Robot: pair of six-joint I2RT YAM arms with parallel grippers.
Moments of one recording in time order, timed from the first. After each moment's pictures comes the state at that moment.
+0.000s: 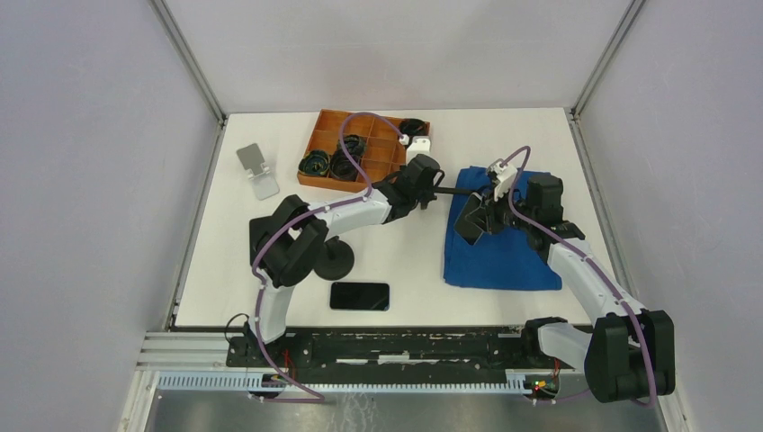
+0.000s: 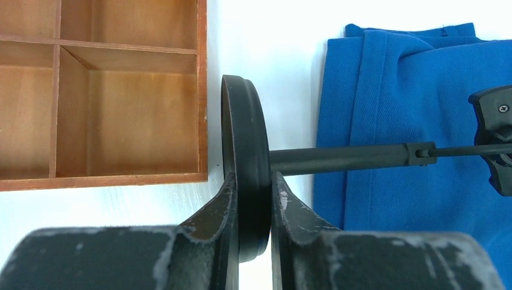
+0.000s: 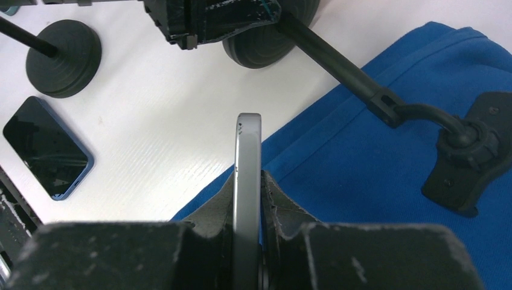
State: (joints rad) left arm -0.84 2.05 1.48 -0.04 -0.39 -0.56; right arm 0.11 1.13 0.65 -0.11 -0.63 -0.14
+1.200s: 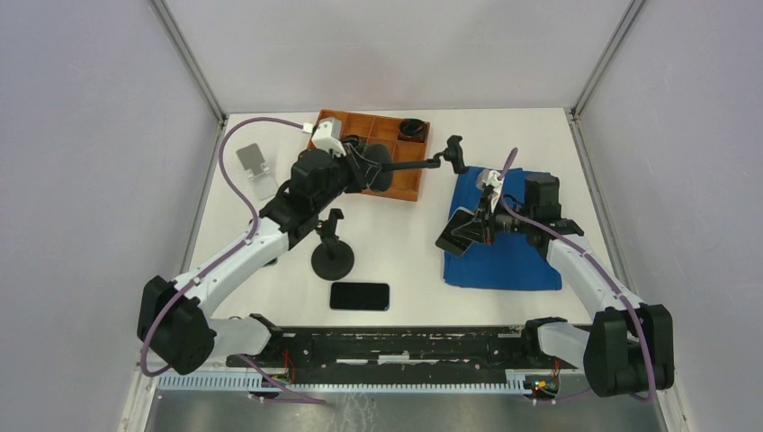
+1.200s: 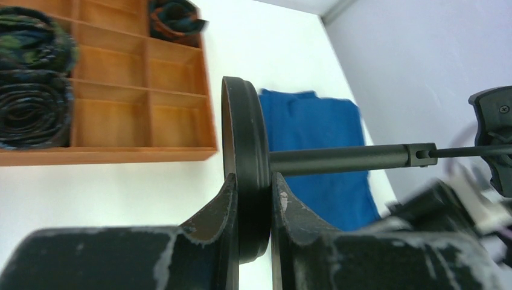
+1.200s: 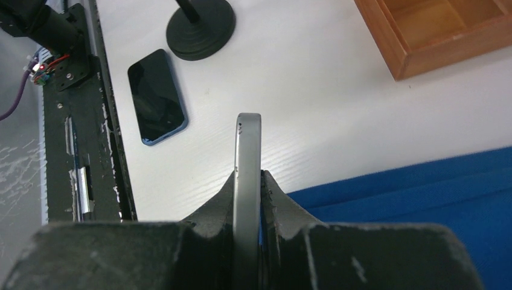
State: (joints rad) left arm -0.59 1.26 0.99 0.06 -0.02 -0.61; right arm 0.11 1.16 0.68 -0.19 -1.08 -0.36
